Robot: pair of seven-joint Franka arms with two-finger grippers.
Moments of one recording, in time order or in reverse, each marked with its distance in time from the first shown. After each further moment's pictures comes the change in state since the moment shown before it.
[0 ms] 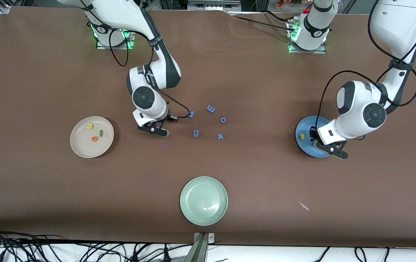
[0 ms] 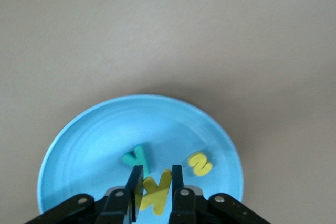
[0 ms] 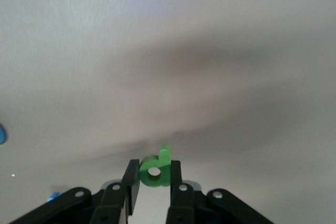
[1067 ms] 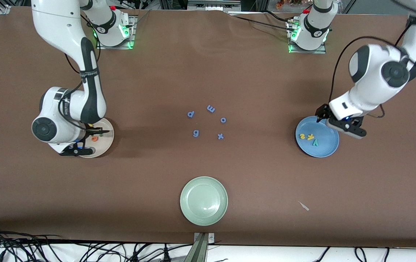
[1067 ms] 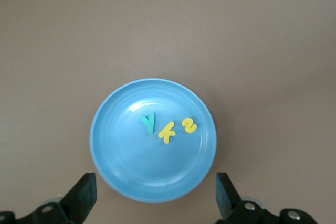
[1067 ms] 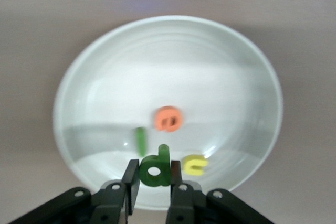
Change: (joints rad) left arm -0.020 -0.421 -0.017 -0.159 0.000 -0.113 -0.005; right arm -0.267 0.077 -0.257 0.040 -0.088 -0.156 -0.700
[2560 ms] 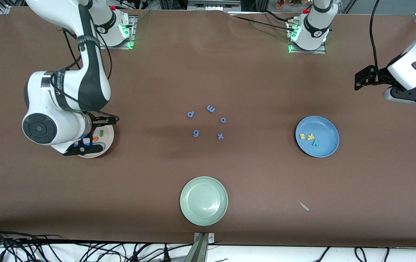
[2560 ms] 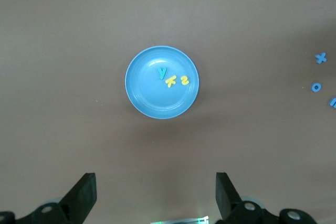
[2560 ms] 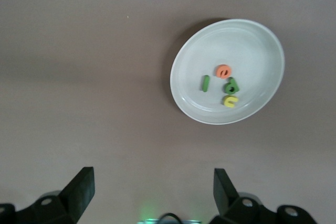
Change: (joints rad) left arm -0.149 0.045 0.164 0.638 0.000 -0.797 -0.251; right arm -0.060 -0.124 0.201 0.452 -0.170 -0.563 0.139
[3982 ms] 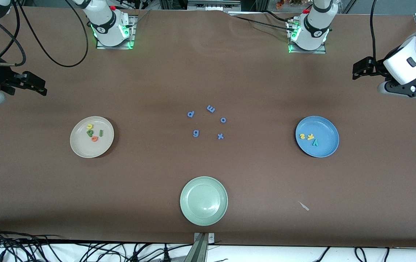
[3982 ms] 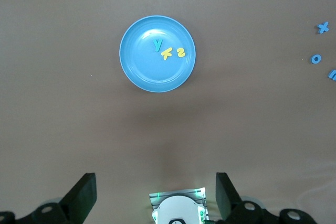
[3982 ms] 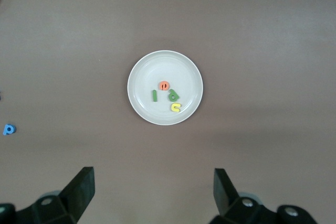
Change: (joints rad) left arm 0.002 0.000 -0.012 0.023 0.000 -0.116 -0.001; right arm -0.612 -0.510 0.517 -0.263 -0.170 0.143 0.073
